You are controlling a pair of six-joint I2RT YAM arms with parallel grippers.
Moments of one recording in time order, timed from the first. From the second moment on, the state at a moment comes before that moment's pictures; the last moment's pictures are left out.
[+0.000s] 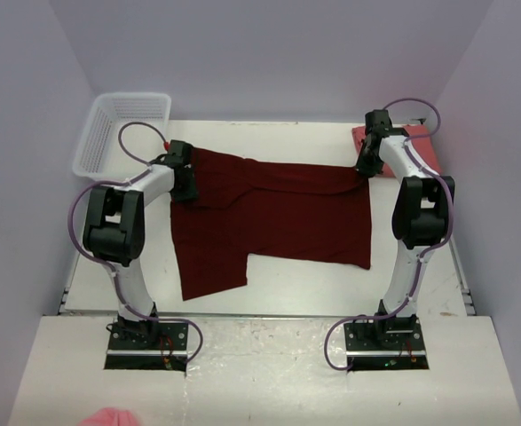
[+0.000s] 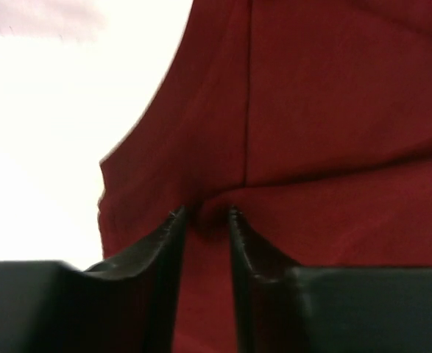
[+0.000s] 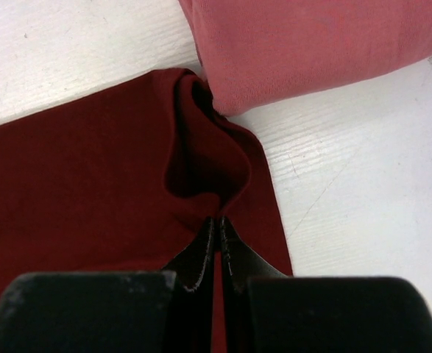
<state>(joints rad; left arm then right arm) -0.17 1.92 1.30 -0.47 -0.17 -0.37 0.02 2.09 1.73 -0.77 0.17 0.36</state>
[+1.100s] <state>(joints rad) -0.20 1.90 1.41 -0.40 0.08 -0.38 0.45 2.14 1.98 -0.73 -0.27 0.37</state>
